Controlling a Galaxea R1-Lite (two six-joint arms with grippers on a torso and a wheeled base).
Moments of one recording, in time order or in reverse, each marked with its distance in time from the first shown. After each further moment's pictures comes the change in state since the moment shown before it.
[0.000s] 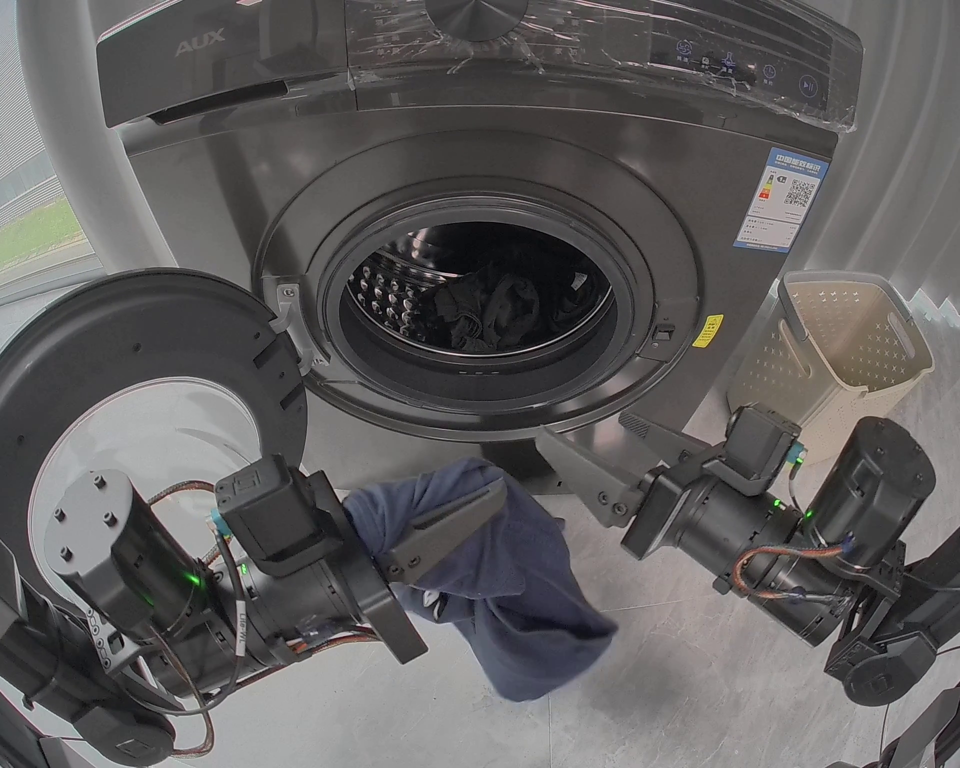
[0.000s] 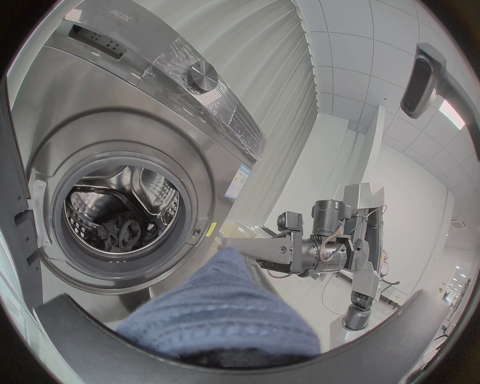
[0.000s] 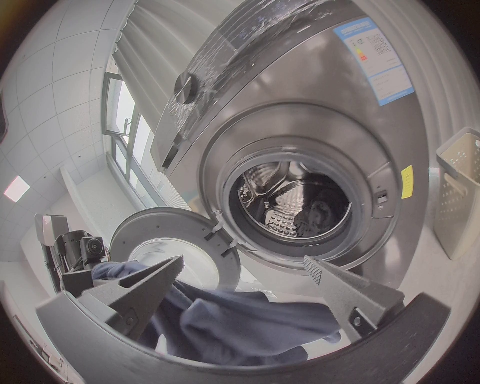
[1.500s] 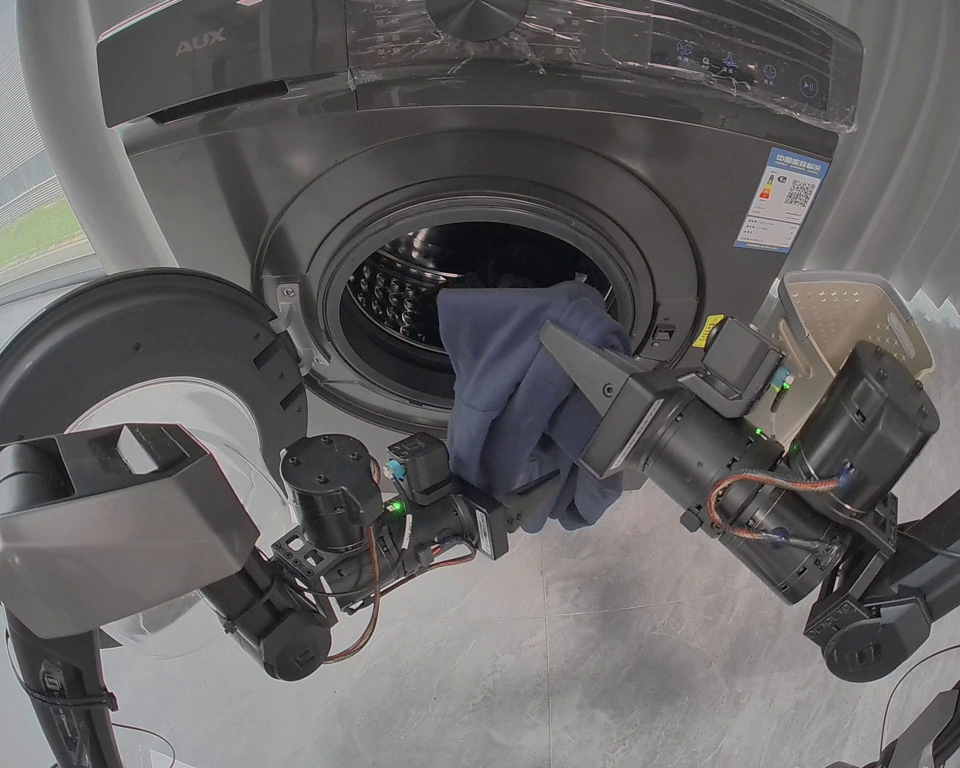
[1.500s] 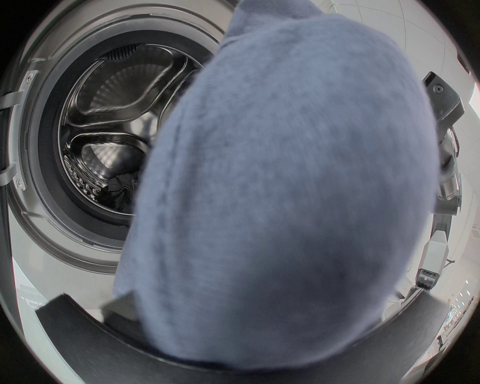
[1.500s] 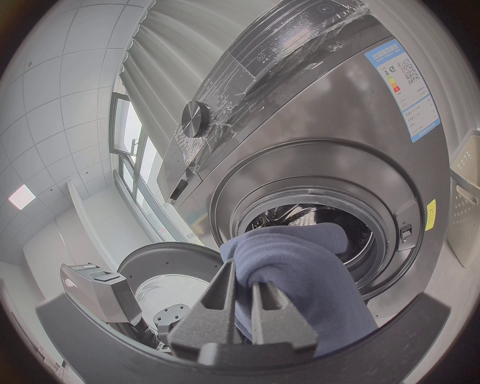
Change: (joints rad) left arm 0.153 0.496 -0.419 0.089 -0.007 -0.008; right arm 0.034 0.021 -0.216 0.045 -0.015 0.000
